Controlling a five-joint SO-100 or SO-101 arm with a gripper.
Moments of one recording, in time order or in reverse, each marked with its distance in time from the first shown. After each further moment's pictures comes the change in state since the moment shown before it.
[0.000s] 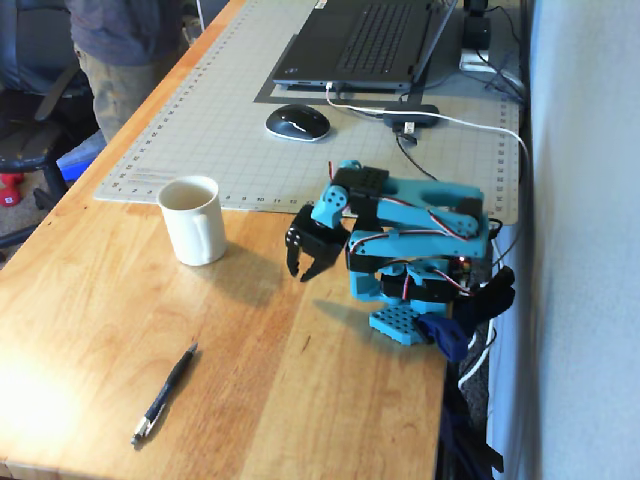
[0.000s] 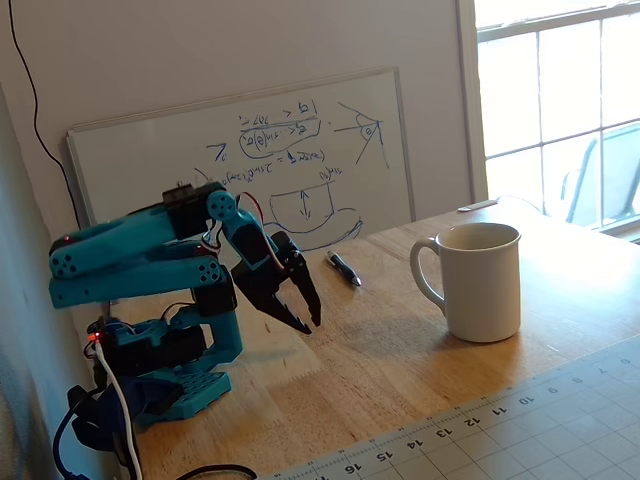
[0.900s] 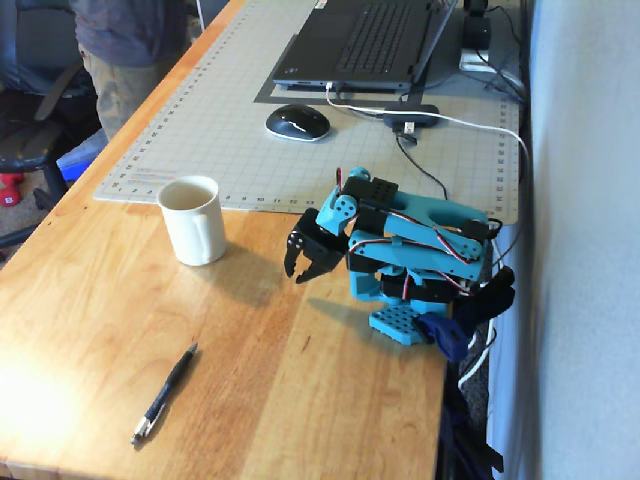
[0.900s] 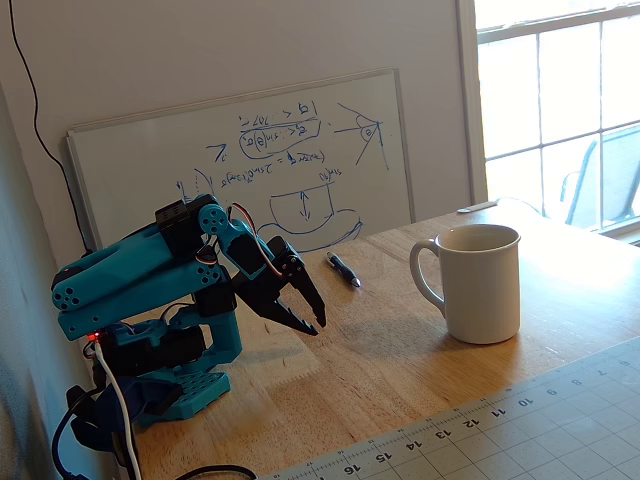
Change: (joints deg) arm 0.0 19.6 10.0 1.5 0.1
